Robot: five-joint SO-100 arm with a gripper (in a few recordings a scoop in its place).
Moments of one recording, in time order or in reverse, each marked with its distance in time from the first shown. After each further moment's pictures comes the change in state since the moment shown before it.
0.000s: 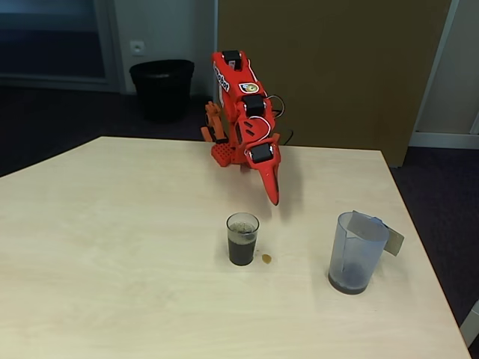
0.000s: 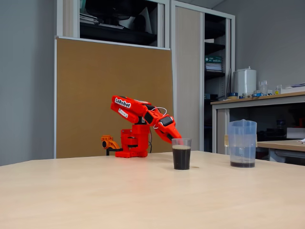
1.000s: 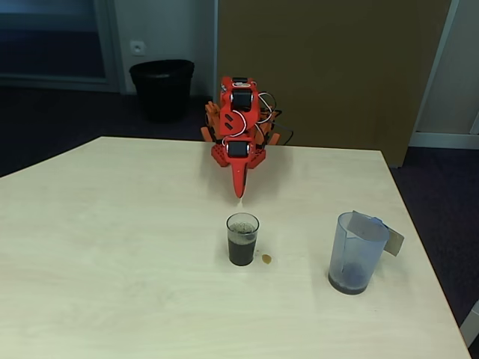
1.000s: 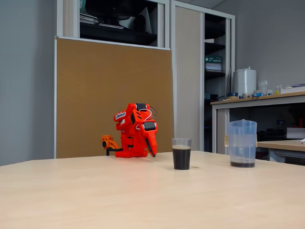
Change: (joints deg) arm 16.1 27.0 1.5 43.2 -16.4
